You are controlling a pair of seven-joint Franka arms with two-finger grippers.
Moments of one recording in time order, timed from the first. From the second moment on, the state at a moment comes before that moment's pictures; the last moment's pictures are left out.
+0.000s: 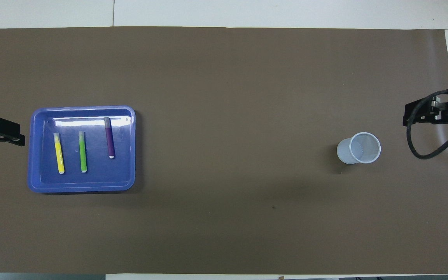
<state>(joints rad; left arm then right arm) -0.10 -0.07 0.05 -1.63 -0.01 1.43 -0.12 0.02 -0.03 0.00 -1.59 -0.03 1.51 0.20</state>
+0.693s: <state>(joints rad) -0.10 -0.07 0.04 -1.61 -0.01 1.44 -0.12 0.02 -0.03 -0.01 -1.59 0.01 1.55 0.10</state>
